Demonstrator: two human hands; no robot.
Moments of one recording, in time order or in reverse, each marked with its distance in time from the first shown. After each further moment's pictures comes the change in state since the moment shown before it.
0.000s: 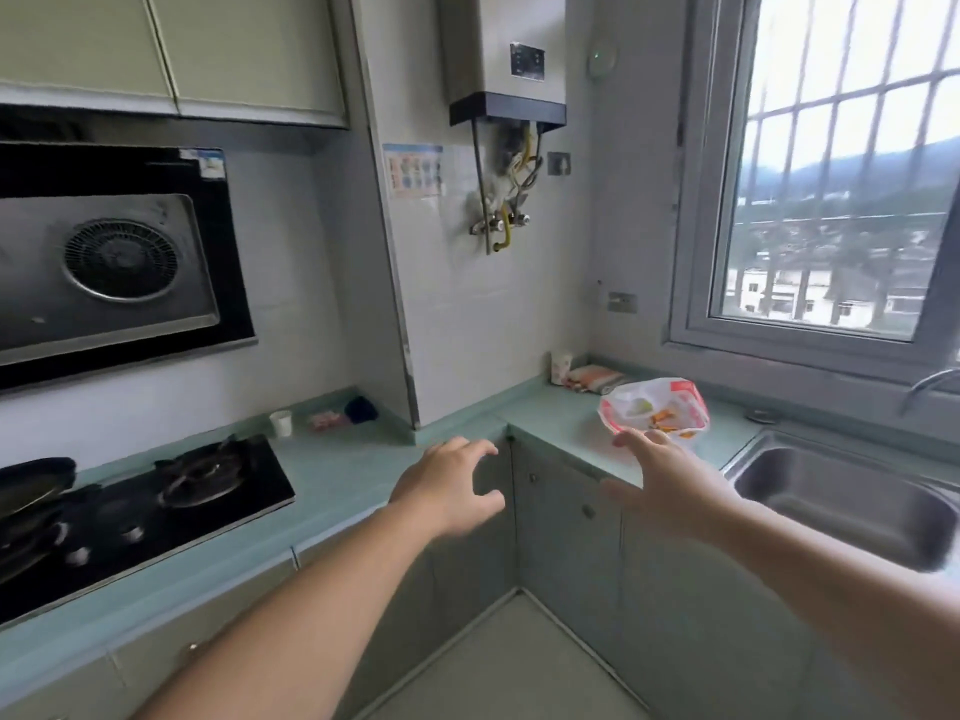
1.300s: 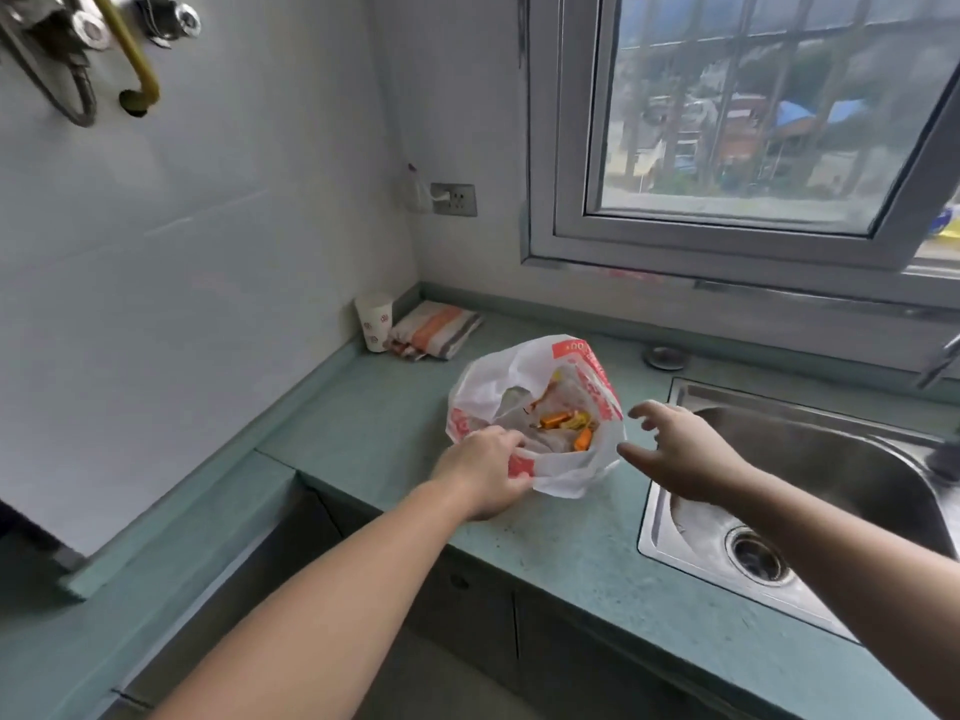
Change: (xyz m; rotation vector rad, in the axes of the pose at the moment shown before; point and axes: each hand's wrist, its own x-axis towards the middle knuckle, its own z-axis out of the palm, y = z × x) left_hand 0.573 0.100 0.291 -0.025 -0.421 0.401; right_hand 0.392 0.344 0.129 0.175 -0.066 0.527
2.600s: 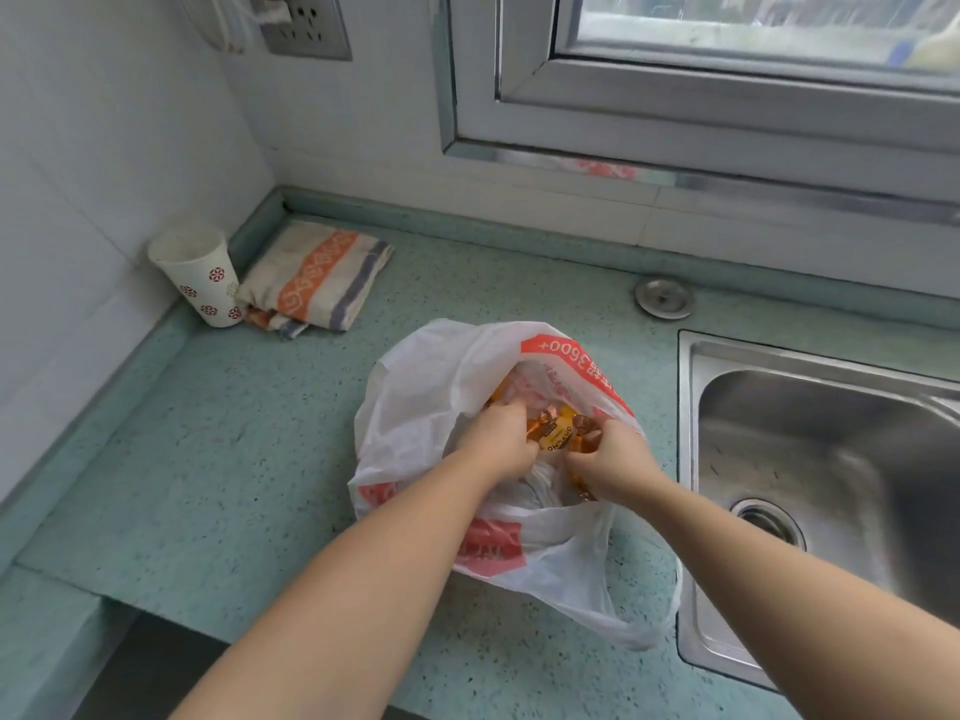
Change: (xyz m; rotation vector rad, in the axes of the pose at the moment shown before) left_hand 0.278 -0.045 0.111 -0.147 -0.317 -0.062; right_hand 0.211 0.058 0.144 0.379 -0.134 0.526
